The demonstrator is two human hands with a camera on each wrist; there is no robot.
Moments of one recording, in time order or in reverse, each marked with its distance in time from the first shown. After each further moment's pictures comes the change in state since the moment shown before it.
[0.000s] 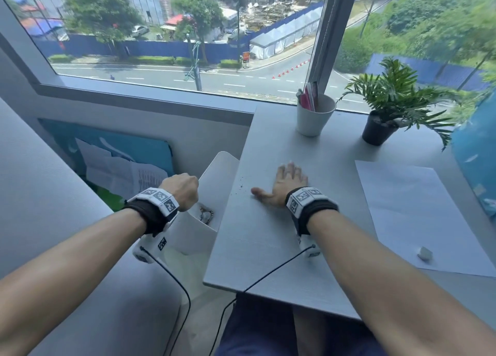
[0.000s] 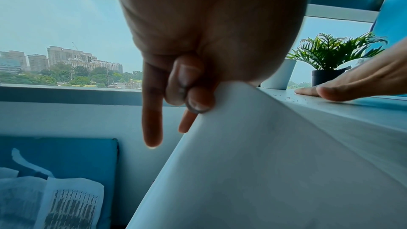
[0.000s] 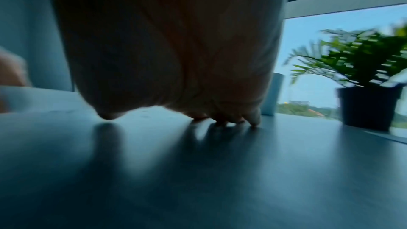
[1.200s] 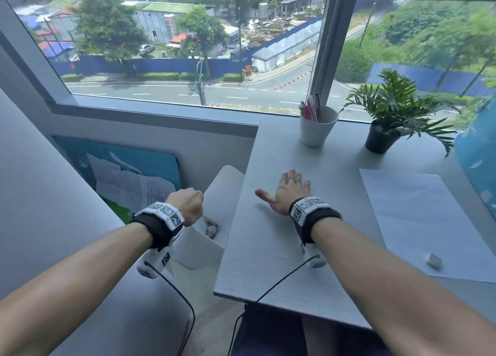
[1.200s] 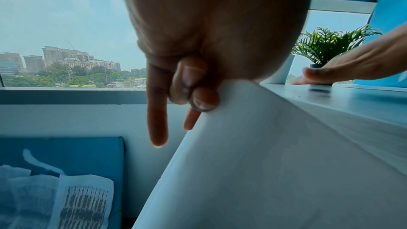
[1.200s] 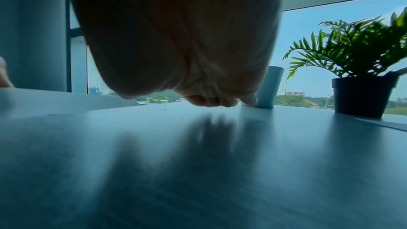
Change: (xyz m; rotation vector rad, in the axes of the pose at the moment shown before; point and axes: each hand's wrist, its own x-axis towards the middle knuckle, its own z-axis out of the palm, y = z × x) left_hand -0.010 -0.005 0.000 0.013 -0.011 0.011; right_hand -0.001 -0.009 -0.001 -0.003 0.090 -0.037
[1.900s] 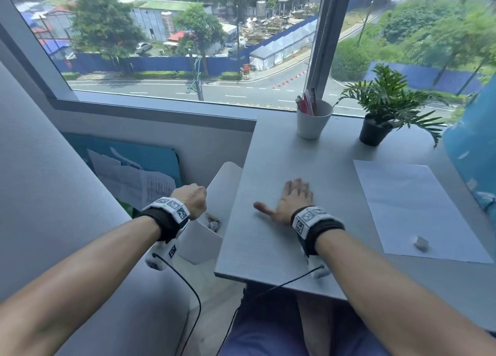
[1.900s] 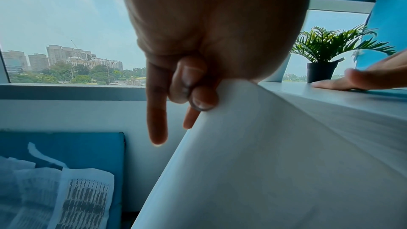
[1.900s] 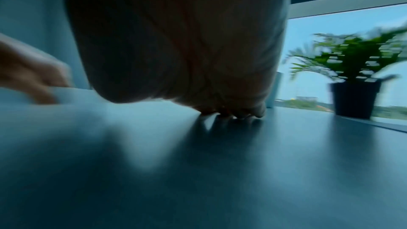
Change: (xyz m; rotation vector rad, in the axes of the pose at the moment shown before) left_hand -0.016 0.011 0.005 -0.033 -0.002 -0.001; right_hand -0.052 0.007 0.024 0.038 -0.067 0.055
